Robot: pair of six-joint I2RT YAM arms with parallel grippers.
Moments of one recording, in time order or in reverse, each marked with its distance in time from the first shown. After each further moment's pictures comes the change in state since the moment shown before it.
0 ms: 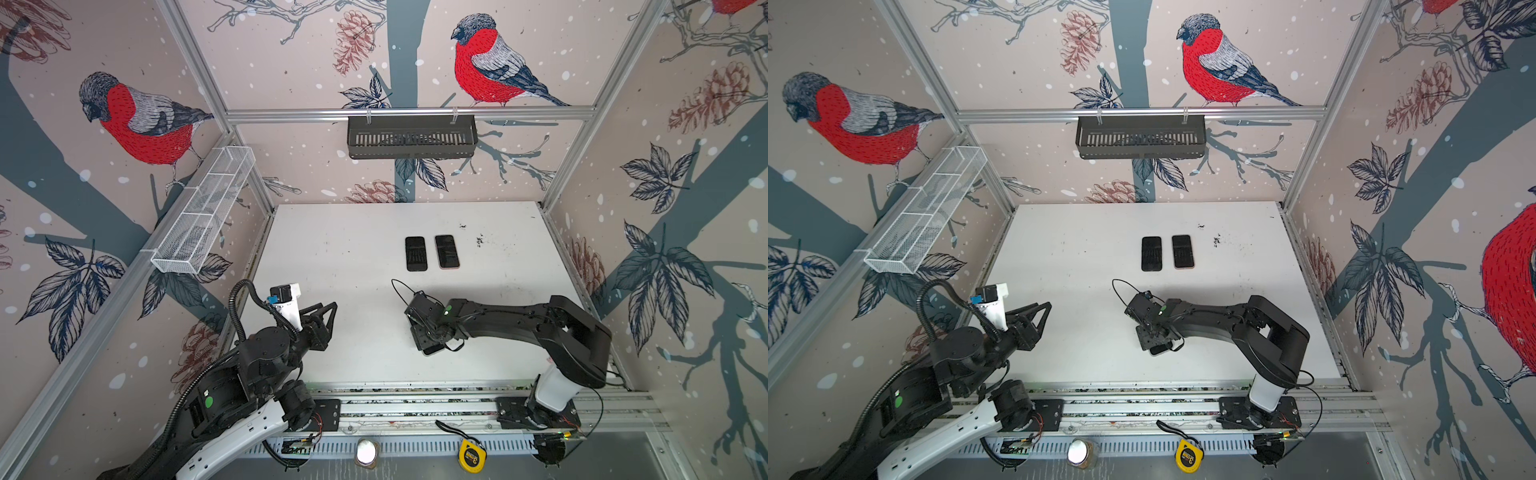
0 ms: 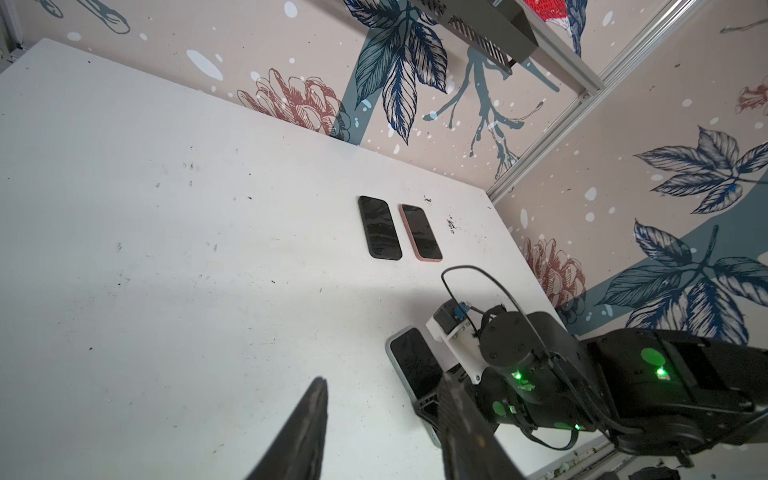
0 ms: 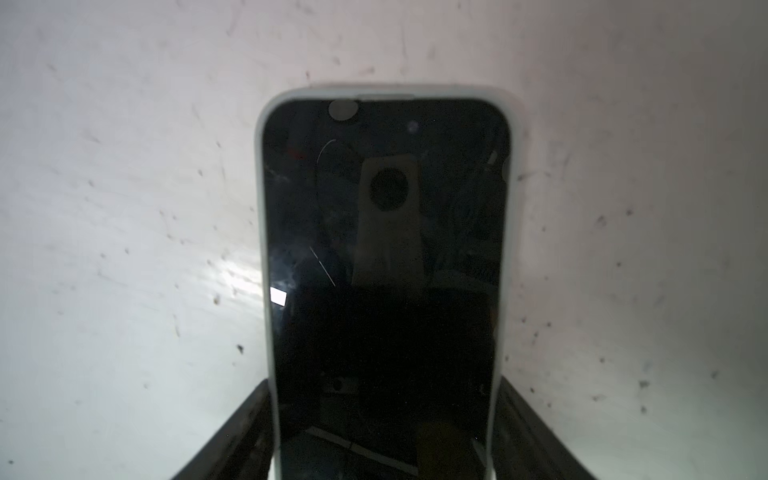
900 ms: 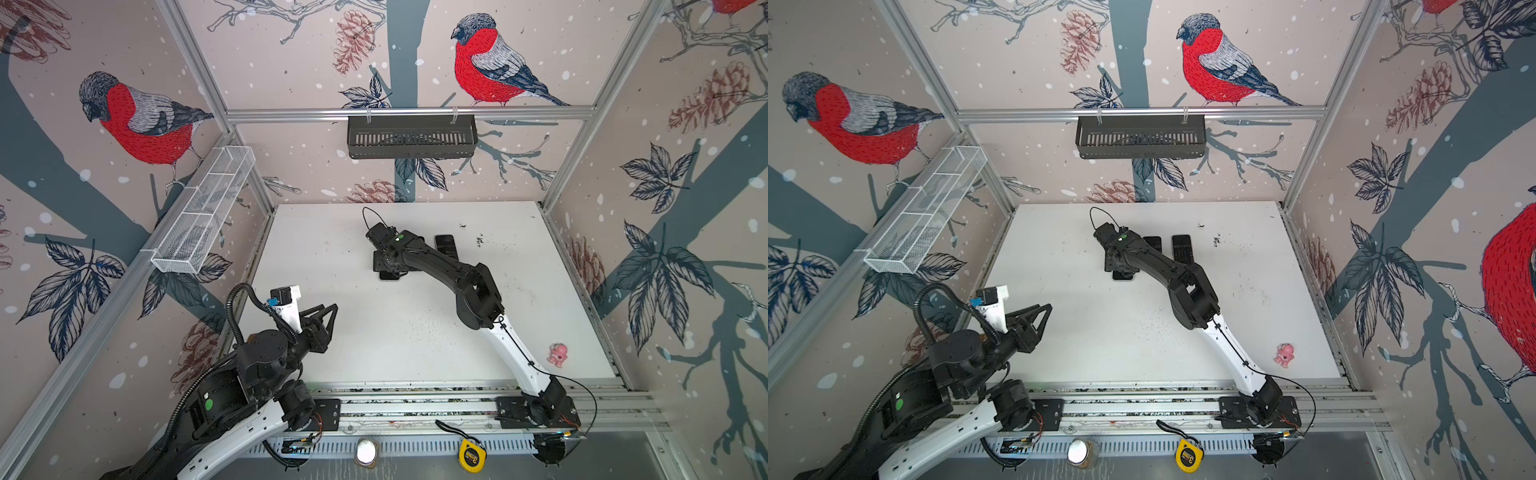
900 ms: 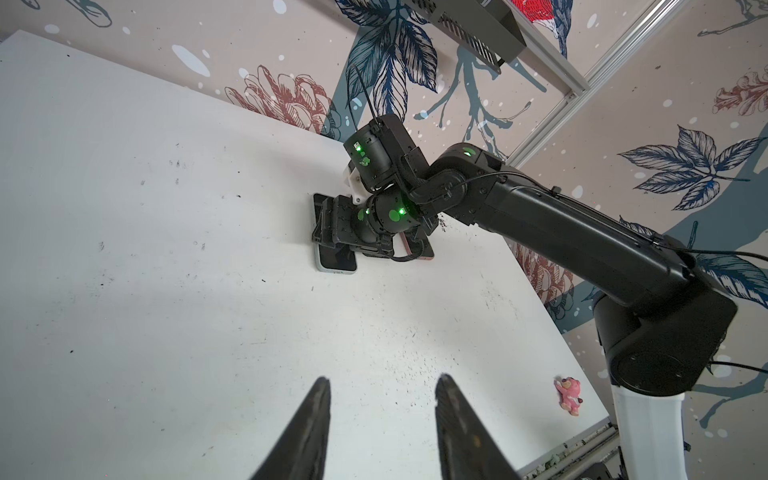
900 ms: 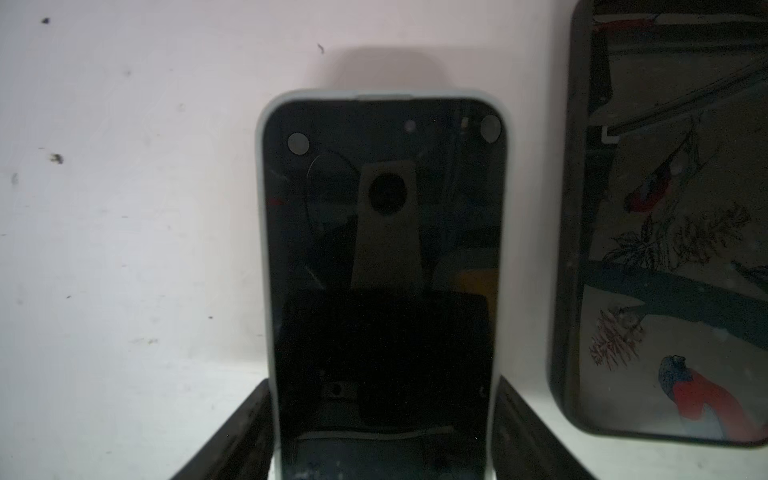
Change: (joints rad) left arm -0.001 -0.043 -0.026 0.021 0.026 0.004; right arm -0.205 0.837 1.332 -0.383 0.043 0.134
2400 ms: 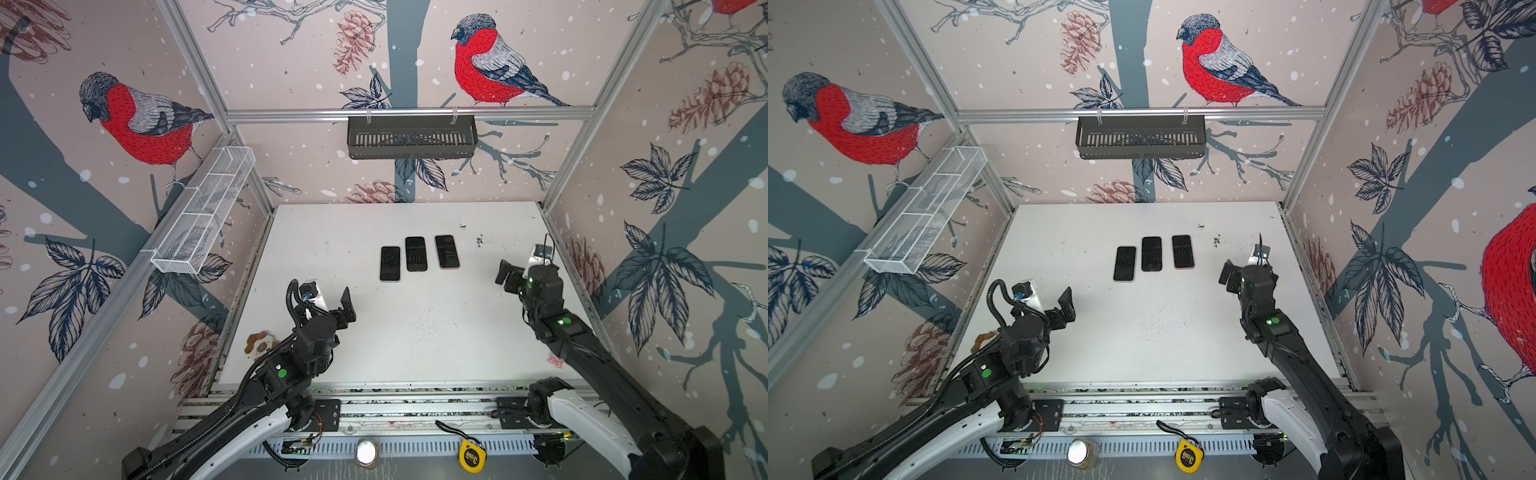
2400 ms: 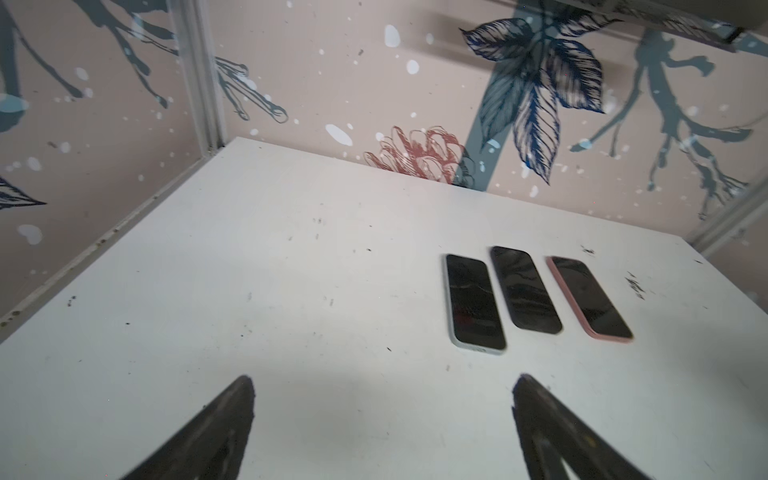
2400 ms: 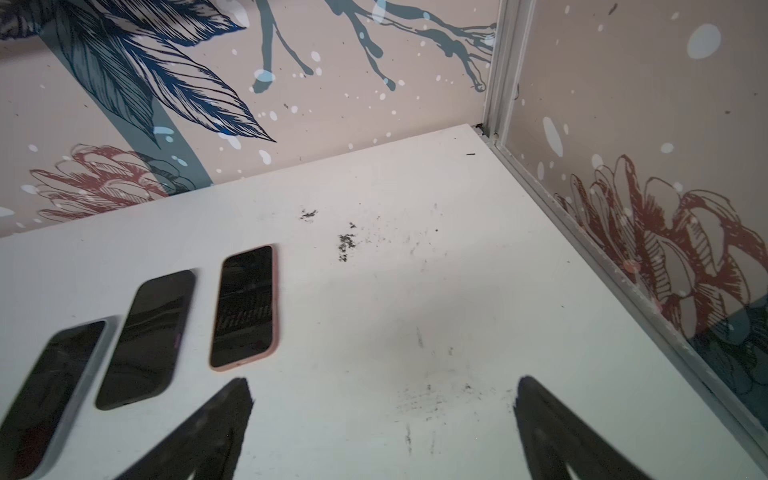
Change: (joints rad) left arm 0.213 0.300 -0.390 0.650 -0.335 0.219; right arm -0.568 -1.718 -1.909 1.000 0.164 -0.495
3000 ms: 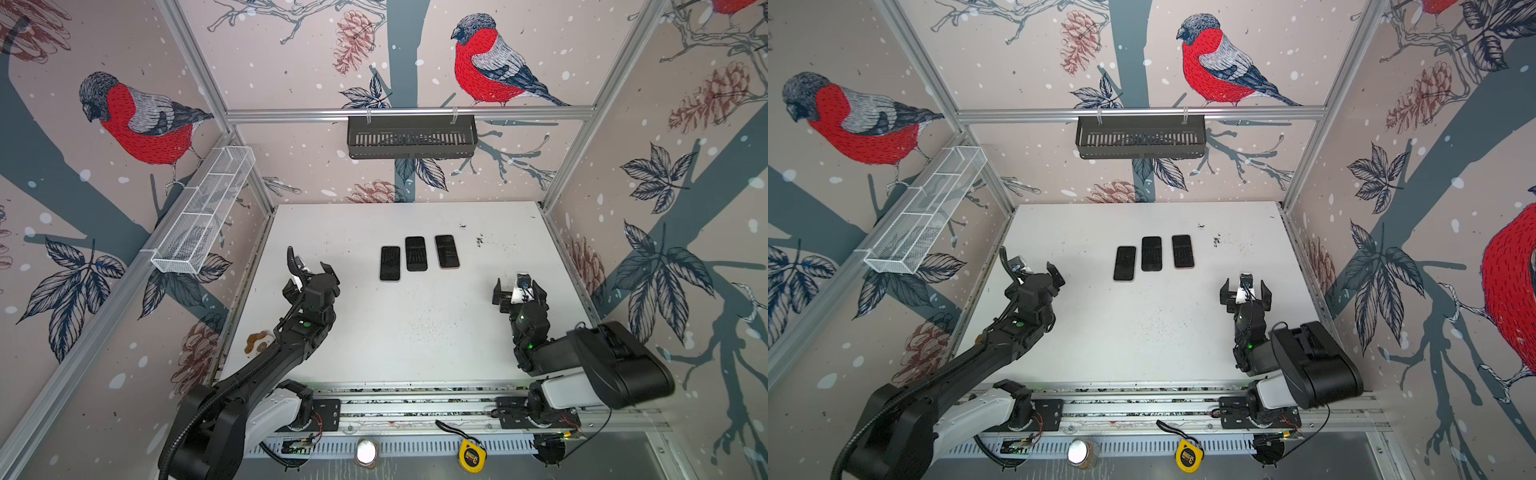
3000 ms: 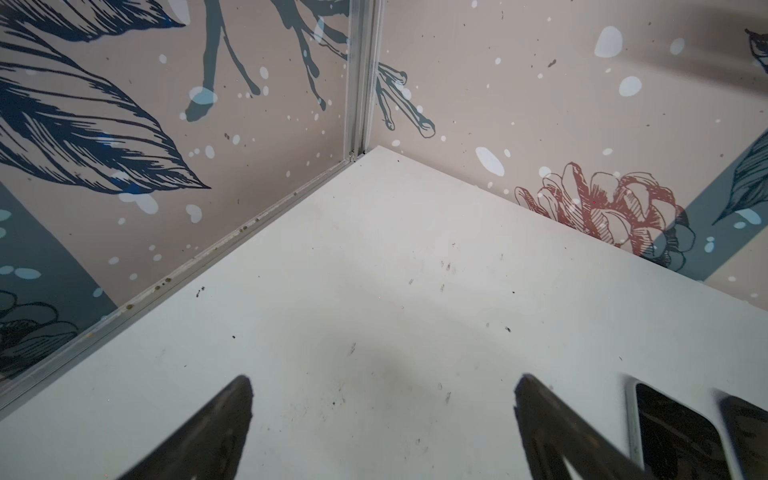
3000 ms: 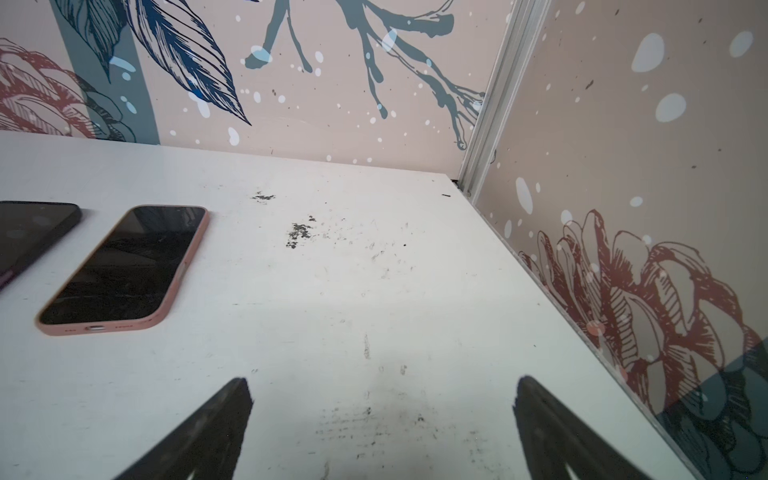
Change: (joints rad) left arm 0.334 0.510 0.116 0.330 -0.074 -0.012; right arm -0.042 0.665 -0.415 1.310 0.039 -0.369
